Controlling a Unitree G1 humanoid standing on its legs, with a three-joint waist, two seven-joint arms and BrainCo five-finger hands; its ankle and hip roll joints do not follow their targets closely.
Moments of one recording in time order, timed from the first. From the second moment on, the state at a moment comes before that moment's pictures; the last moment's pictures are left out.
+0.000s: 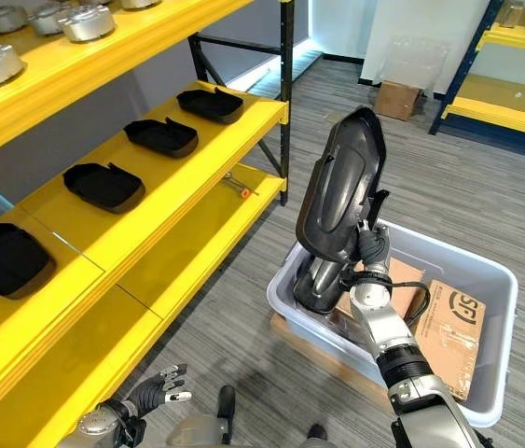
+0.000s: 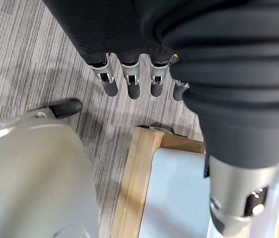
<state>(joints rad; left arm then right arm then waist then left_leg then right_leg) 0.12 0.39 -0.34 0.59 -0.27 -0.01 -0.31 -0.38 -0.43 0.21 0.44 0.23 -0.01 -0.57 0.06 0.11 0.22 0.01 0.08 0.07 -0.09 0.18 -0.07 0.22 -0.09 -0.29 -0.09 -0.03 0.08</state>
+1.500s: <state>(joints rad) 0.10 0.42 -0.38 0.54 -0.30 0.03 -0.22 -0.48 -0.24 0.40 0.39 0.21 0.03 -0.44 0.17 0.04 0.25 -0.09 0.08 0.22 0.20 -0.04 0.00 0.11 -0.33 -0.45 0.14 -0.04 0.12</state>
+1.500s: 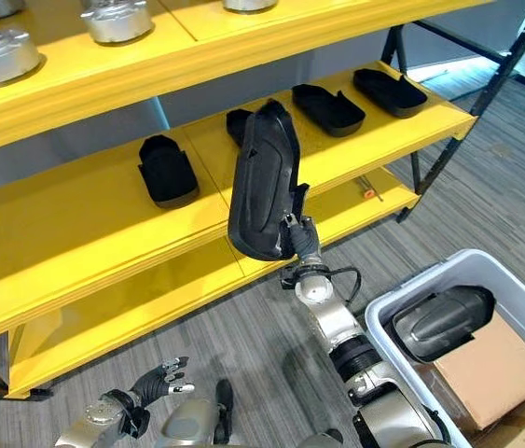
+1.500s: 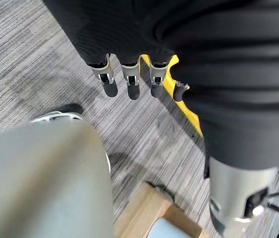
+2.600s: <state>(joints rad) -0.06 0.40 -0.43 0.59 -0.28 0.00 -0.20 -0.57 -0.36 0.40 0.40 0.24 0.06 -0.48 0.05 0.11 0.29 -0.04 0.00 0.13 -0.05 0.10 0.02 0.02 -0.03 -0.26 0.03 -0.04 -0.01</state>
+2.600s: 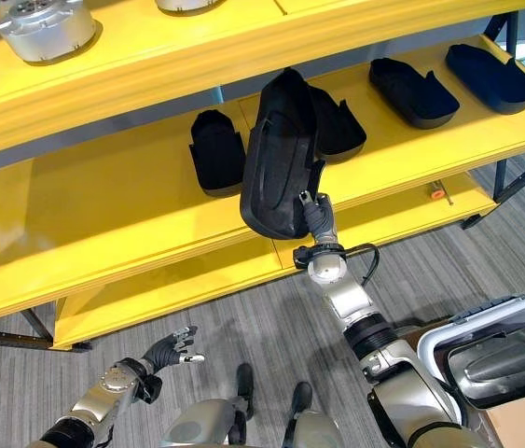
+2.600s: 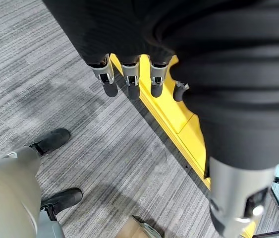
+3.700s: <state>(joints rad) -0.04 0.45 -0.47 0.54 -0.30 0.09 -0.32 -0.54 -0.35 0.39 0.42 0.21 0.10 -0.45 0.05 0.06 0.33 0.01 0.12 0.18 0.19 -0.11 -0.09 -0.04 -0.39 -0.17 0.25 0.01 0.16</state>
